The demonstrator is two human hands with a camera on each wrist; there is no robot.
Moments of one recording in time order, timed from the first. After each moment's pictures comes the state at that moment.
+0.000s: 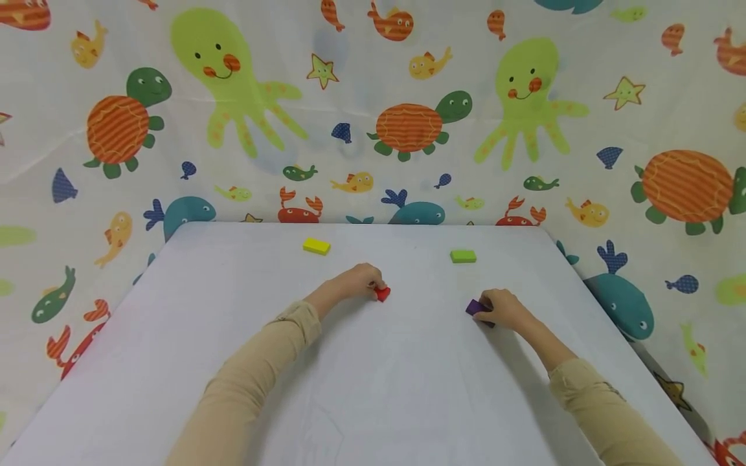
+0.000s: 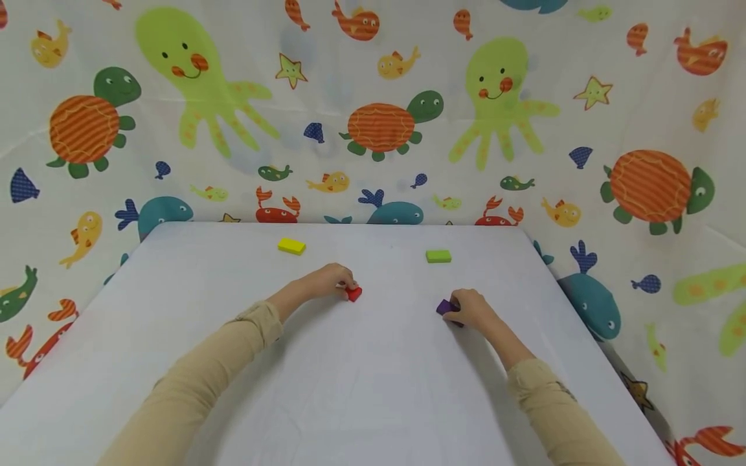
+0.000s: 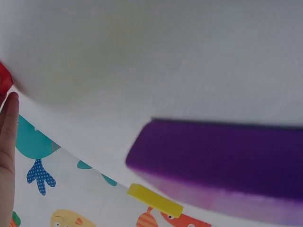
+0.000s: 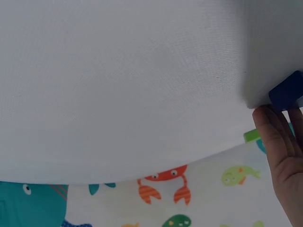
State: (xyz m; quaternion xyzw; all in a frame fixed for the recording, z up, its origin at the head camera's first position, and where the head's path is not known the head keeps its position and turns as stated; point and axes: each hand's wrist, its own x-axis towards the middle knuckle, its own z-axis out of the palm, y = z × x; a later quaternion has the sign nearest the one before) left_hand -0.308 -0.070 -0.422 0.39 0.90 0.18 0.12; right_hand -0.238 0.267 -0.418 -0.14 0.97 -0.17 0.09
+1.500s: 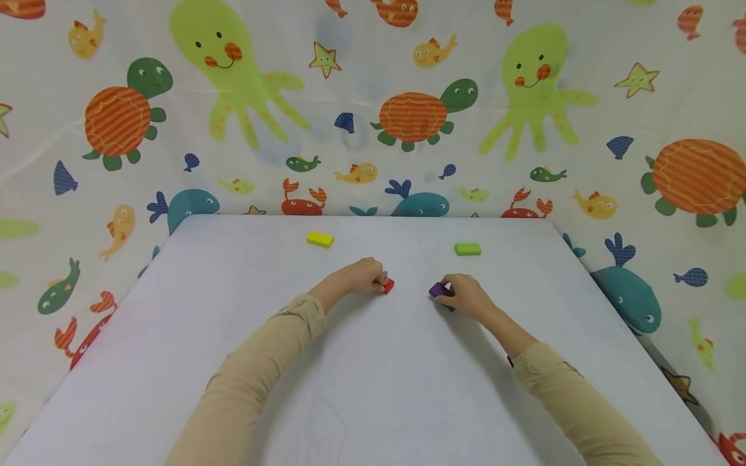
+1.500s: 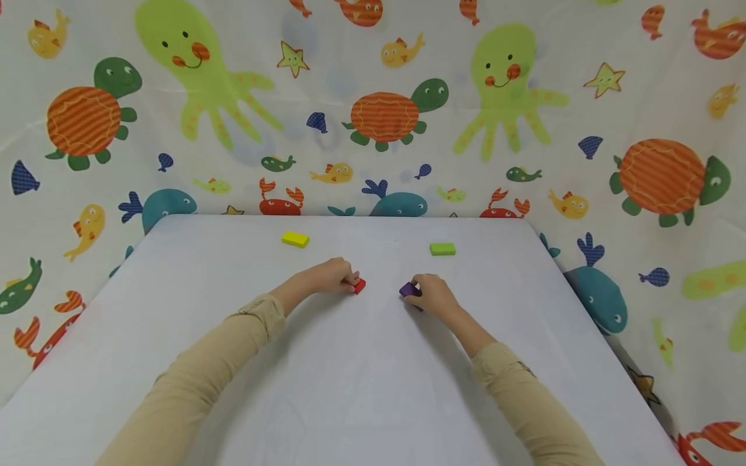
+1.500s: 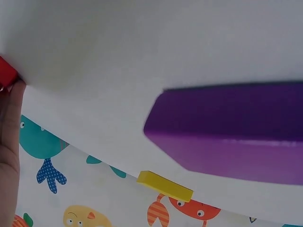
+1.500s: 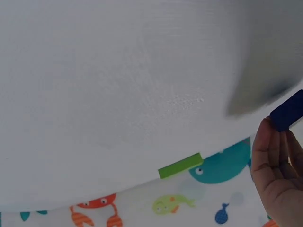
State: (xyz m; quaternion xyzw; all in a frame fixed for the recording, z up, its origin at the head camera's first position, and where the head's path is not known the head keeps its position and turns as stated) left_hand -0.302 -0.060 -0.414 0.34 0.92 0.12 0.16; right_hand -0.249 0.192 -0.418 -0.14 0.97 -0.20 0.07
